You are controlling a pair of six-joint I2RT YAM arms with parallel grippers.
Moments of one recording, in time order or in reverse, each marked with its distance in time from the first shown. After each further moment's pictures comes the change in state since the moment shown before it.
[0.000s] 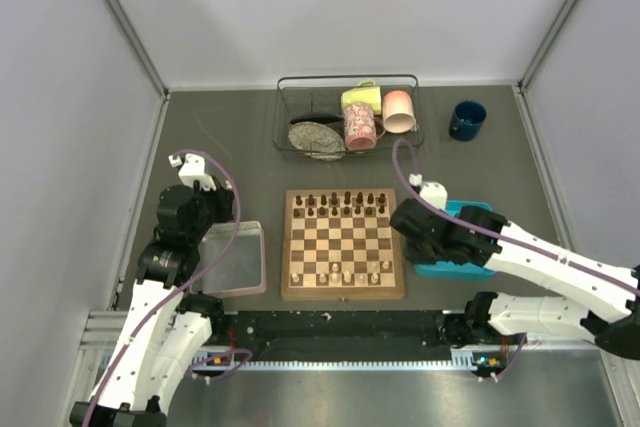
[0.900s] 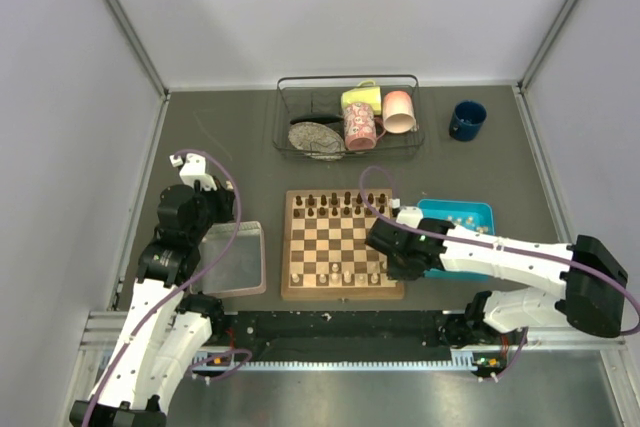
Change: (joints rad) left arm 0.000 0.008 0.000 0.000 0.004 0.000; right arm 0.026 0.156 -0.252 0.190 -0.089 0.136
